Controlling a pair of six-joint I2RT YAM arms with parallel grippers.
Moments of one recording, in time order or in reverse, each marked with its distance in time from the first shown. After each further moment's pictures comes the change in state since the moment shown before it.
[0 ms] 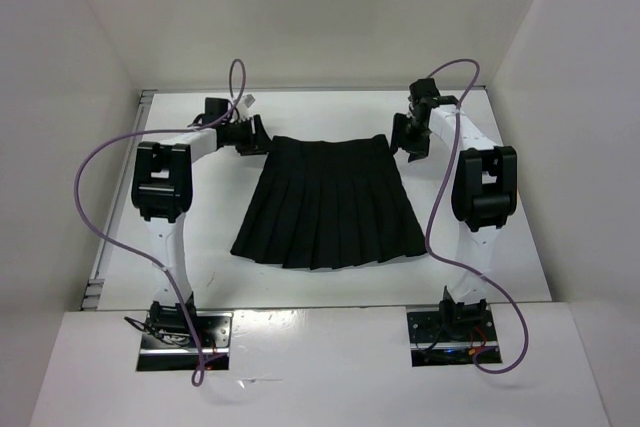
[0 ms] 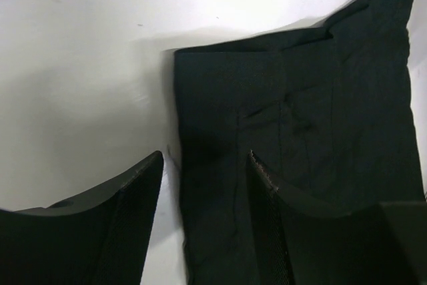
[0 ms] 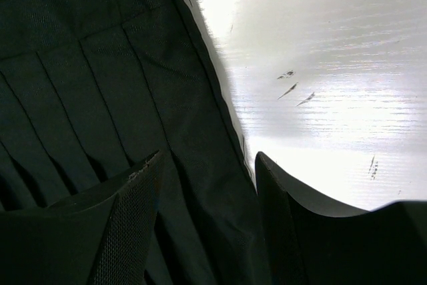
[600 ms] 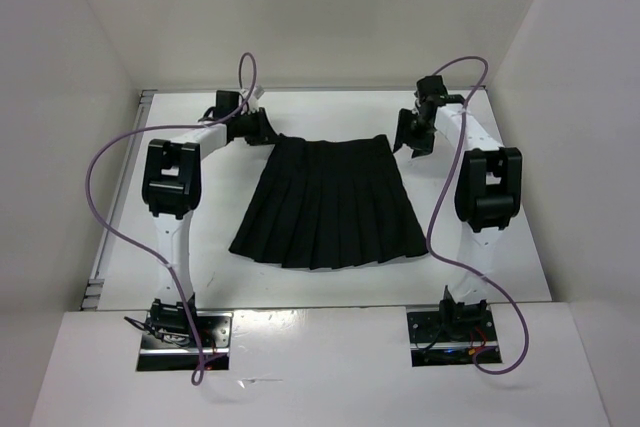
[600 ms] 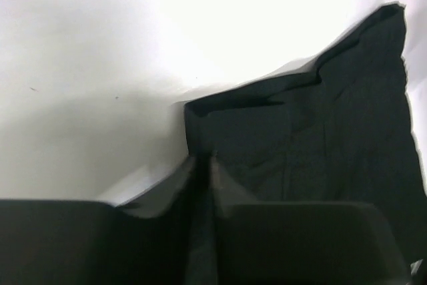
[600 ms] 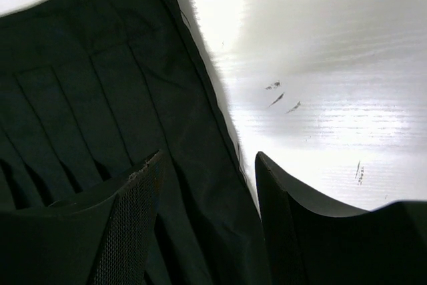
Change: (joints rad) left arm -0.060 0.081 0.134 0.019 -0.050 -0.029; right arm -0.027 -0.015 0.001 0.021 -0.011 -0.003
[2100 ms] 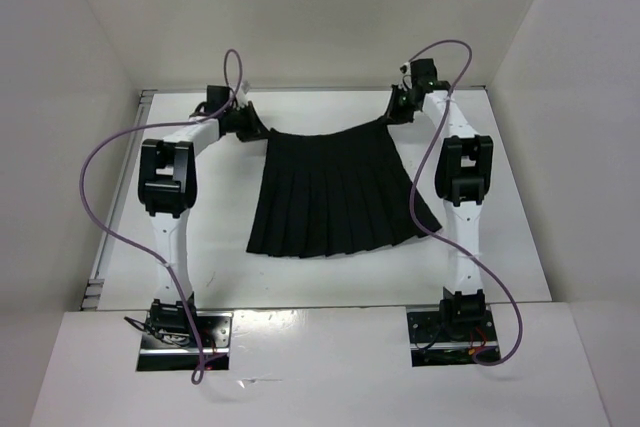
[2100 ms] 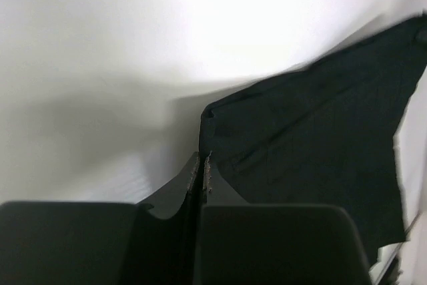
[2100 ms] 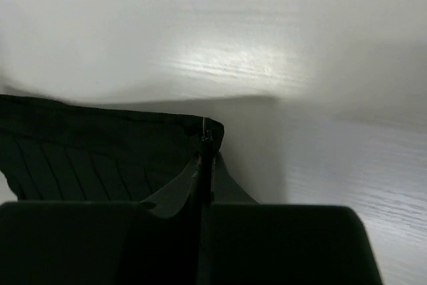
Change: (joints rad) left arm 0.035 0.008 0.026 -0.049 -0.033 -0.104; right arm -0.014 0.426 0.502 0.117 -0.267 -0.012
